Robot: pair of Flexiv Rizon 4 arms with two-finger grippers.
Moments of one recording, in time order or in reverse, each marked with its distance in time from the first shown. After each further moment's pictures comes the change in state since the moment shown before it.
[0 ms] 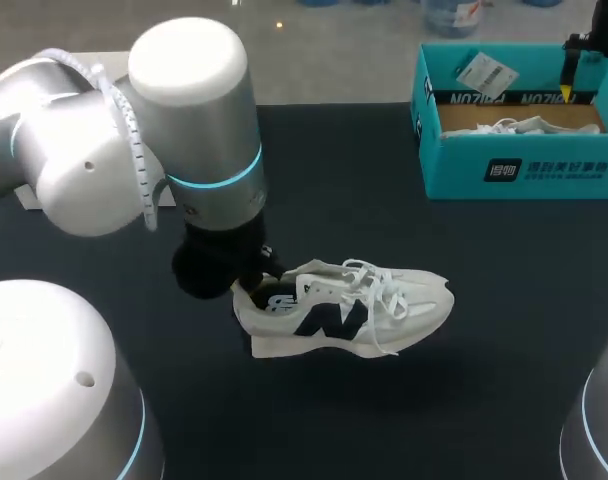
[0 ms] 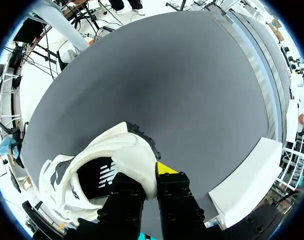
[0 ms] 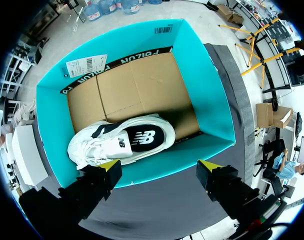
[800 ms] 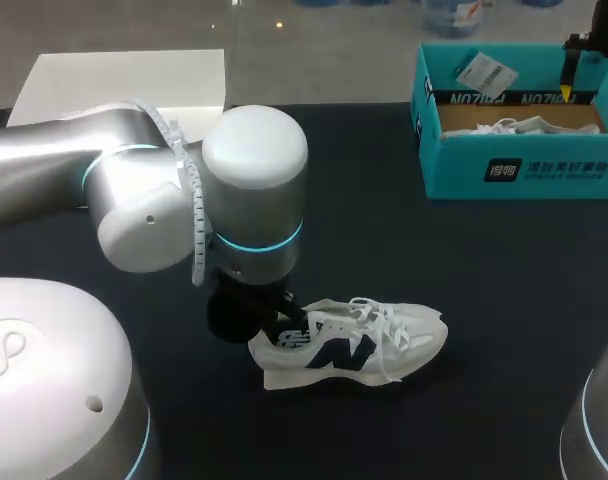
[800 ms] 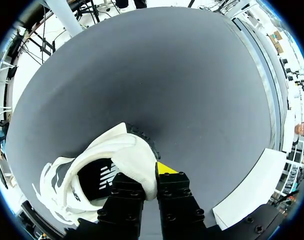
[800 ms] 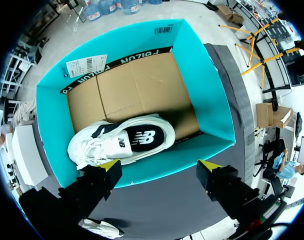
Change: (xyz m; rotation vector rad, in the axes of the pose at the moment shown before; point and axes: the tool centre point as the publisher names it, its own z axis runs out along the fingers) left arm -0.015 -0.008 0.079 0.049 0.088 -0.070; right arm 0.000 0.000 0.000 0.000 0.000 0.000
